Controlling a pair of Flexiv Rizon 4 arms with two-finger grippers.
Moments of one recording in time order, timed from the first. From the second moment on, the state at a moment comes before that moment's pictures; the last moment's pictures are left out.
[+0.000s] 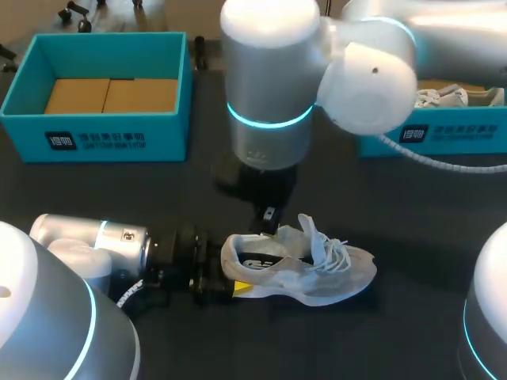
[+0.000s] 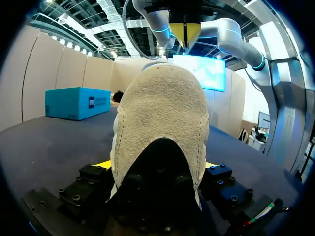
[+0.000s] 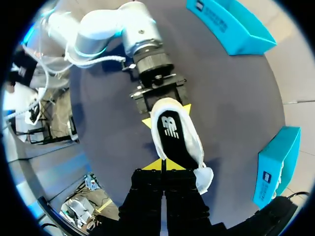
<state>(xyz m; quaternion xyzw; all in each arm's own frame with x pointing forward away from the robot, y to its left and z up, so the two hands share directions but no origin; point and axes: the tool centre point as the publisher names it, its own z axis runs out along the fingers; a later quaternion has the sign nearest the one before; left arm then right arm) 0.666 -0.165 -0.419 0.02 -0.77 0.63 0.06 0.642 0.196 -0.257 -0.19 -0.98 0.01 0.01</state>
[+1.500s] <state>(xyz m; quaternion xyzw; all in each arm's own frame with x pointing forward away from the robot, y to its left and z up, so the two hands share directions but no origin) 0.666 -0.165 -0.419 0.02 -0.77 0.63 0.06 0.678 0.189 -0.369 -0.12 -0.99 0.01 -0.02</state>
